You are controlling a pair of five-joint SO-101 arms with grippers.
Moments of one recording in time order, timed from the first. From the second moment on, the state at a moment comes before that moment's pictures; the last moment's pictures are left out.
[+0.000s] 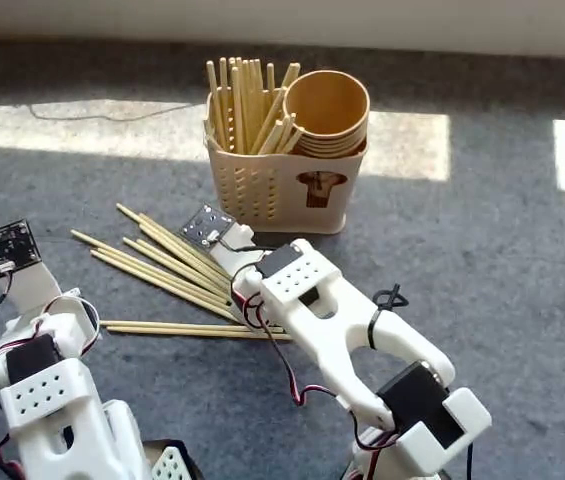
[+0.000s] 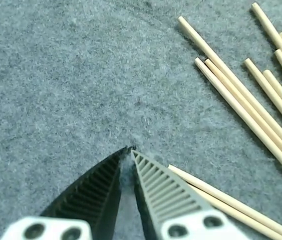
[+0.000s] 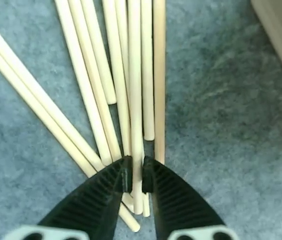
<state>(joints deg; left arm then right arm) -35.2 -62.5 75.5 51.4 2.8 -42.5 -1.2 33.3 50.7 19.7</state>
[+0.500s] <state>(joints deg) -35.2 -62.5 75.5 51.4 2.8 -40.4 -5.8 29.5 63.2 20.7</state>
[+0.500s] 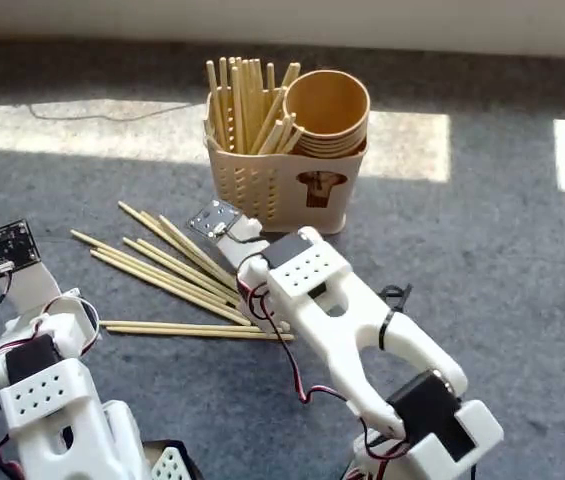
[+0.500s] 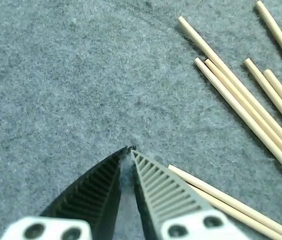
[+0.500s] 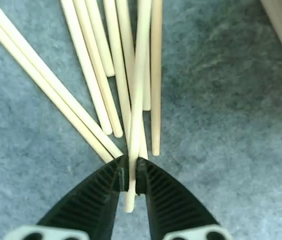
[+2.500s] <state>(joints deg) -35.2 -62.5 75.9 51.1 2.8 -44.2 -25.8 44.4 59.0 28.5</state>
